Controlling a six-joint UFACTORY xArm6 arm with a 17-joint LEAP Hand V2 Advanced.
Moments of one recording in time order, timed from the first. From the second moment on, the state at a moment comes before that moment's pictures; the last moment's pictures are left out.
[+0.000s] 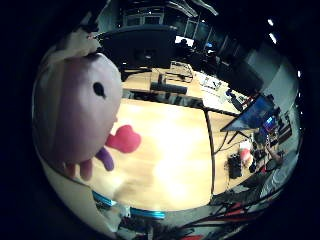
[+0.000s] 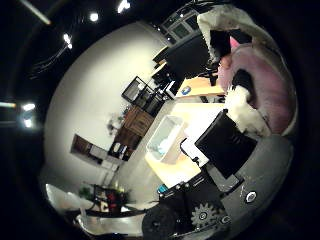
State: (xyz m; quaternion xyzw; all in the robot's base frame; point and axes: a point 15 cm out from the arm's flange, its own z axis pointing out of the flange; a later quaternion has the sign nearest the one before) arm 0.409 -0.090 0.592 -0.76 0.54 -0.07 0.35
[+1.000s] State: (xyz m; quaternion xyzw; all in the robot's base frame) arm 0.411 0.162 0.611 -0.86 0.33 0.00 0.39
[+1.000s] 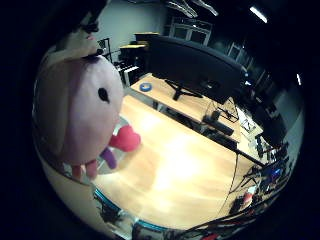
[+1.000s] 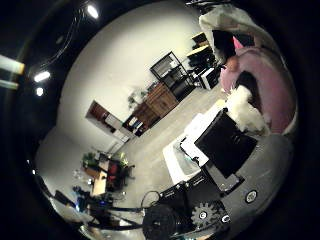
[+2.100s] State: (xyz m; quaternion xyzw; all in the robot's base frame) arm 0.375 0.277 0.579 -0.90 0.25 0.04 0.36
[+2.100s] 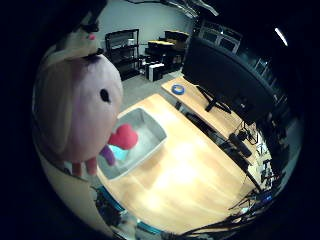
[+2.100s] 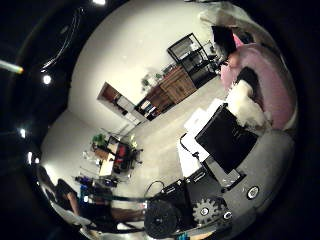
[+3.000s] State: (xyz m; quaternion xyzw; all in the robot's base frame) arm 0.372 0.287 0.577 -0.90 0.25 0.04 0.37
